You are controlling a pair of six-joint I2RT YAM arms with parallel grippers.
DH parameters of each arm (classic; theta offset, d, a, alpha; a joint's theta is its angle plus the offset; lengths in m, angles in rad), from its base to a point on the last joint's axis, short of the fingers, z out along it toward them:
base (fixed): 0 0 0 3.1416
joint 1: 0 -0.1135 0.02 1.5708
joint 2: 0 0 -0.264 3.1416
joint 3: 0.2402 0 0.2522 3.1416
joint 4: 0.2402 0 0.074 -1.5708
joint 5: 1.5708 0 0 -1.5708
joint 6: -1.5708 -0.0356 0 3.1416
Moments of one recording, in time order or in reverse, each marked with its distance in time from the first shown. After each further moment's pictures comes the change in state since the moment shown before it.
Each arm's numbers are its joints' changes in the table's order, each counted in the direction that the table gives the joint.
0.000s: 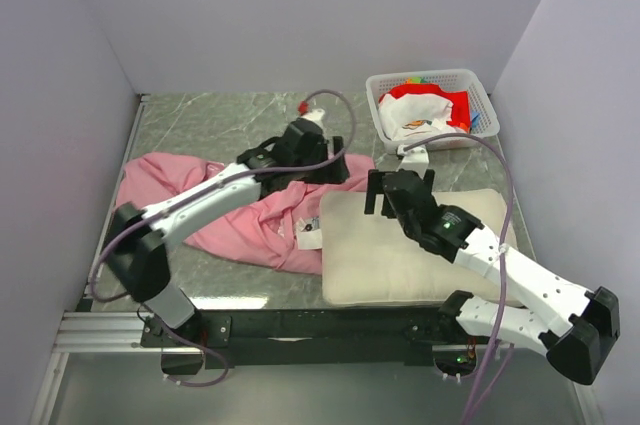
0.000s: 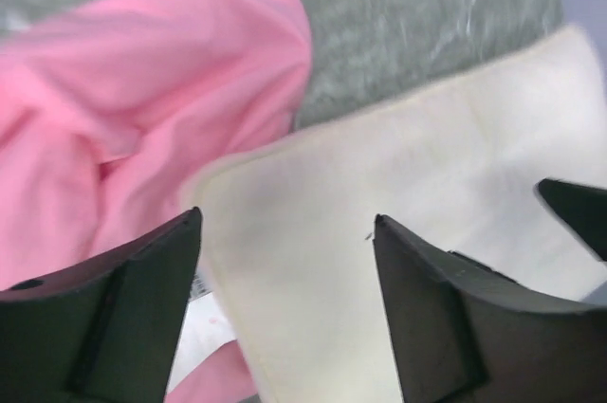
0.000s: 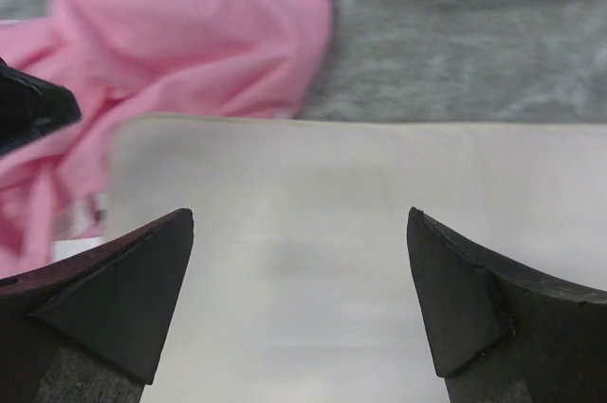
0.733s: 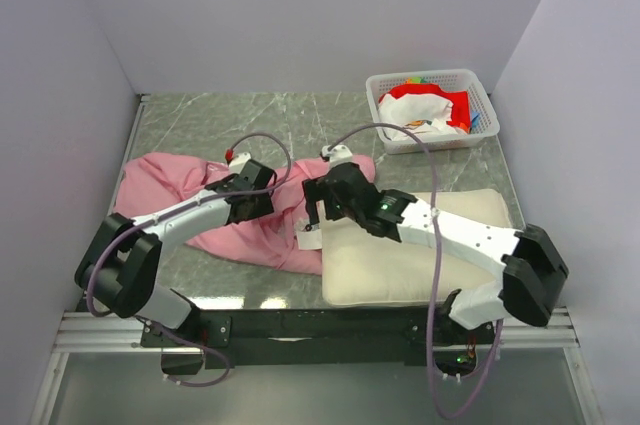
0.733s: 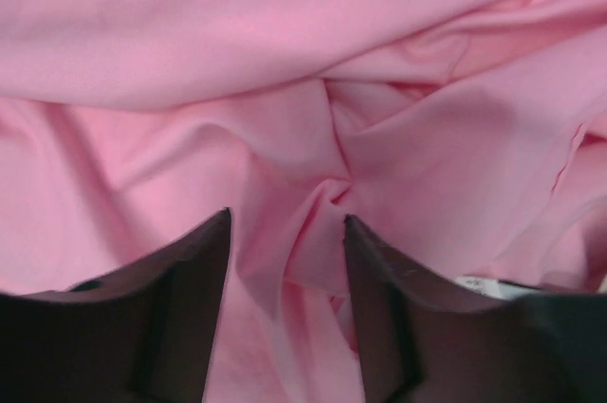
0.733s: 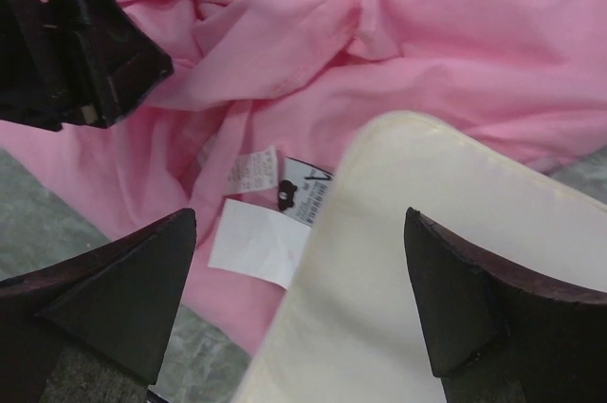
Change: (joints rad) left arm -0.225 -0.176 -0.537 0.024 -0.330 0.184; right arm -0.149 0.381 0.159 -0.231 -0.318 0.086
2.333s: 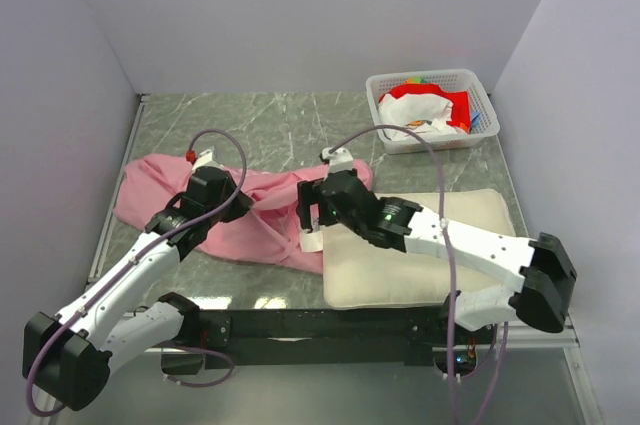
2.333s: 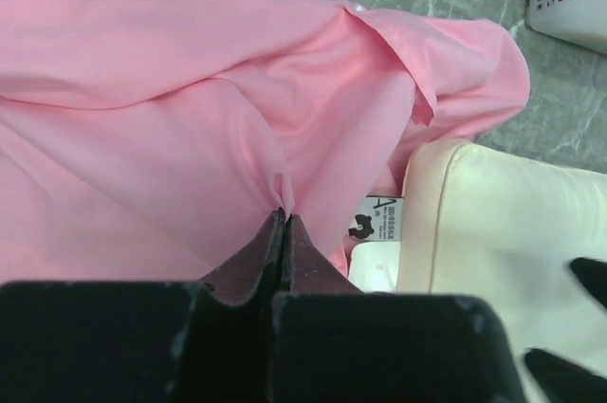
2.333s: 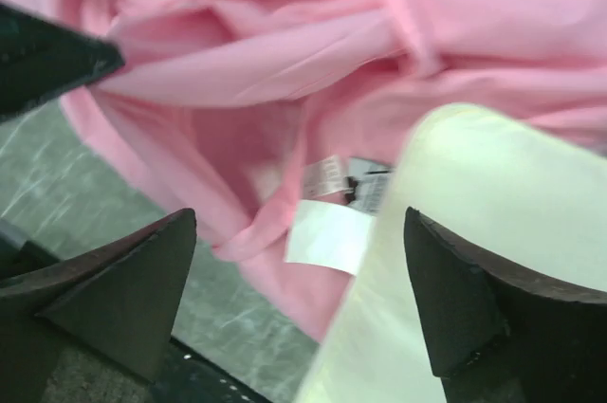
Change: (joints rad) left arm -0.098 -0.520 -0.137 -0.015 0.228 0.002; right arm -0.094 -0.008 0.025 -0.001 0.025 -0.143
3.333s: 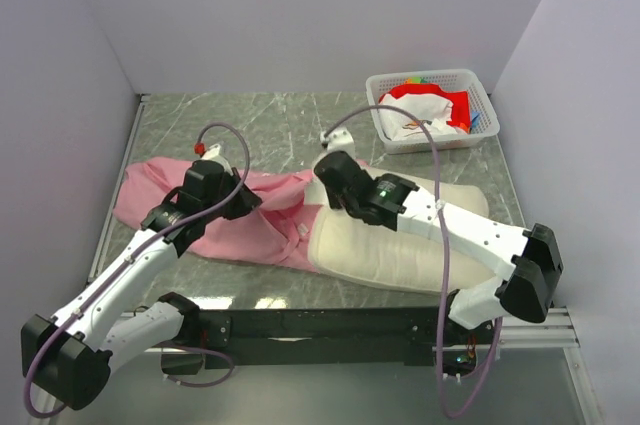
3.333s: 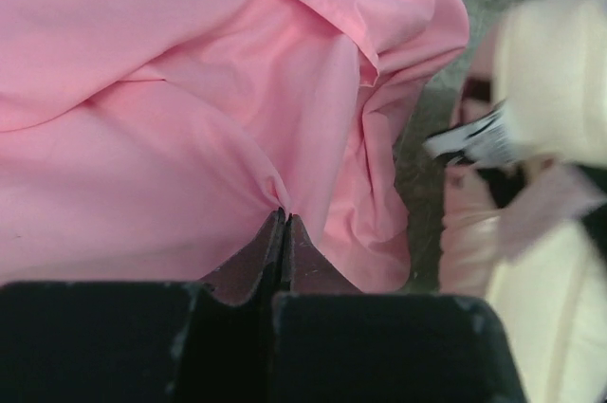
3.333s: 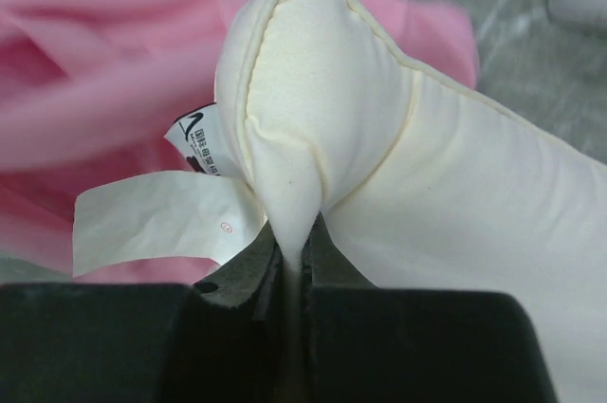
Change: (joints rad) left arm -0.002 0.005 0.068 0.032 0.172 -0.062; right arm 0.041 0.058 0.204 0.333 0.227 0.148
